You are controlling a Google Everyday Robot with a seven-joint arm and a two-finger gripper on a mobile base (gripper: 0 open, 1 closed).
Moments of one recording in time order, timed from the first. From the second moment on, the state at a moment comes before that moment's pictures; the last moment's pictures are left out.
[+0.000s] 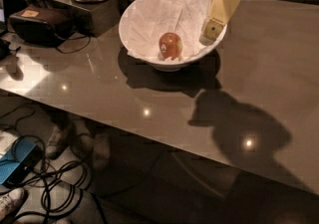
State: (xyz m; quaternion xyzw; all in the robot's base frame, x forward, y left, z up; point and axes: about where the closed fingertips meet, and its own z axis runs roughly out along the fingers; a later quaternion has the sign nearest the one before) arm 0.587 -0.117 1.005 -0.60 0.77 0.03 0.20
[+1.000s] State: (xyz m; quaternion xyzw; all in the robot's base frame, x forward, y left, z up) arm 0.650 -0.081 0.984 -0.55 0.80 0.08 0.22
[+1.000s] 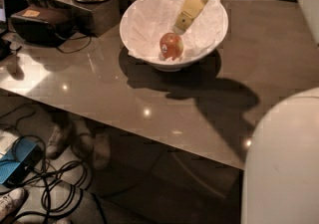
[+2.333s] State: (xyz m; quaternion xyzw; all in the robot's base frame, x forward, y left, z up) arm 0.687 -0.059 0.926 -0.54 0.82 0.12 0.18
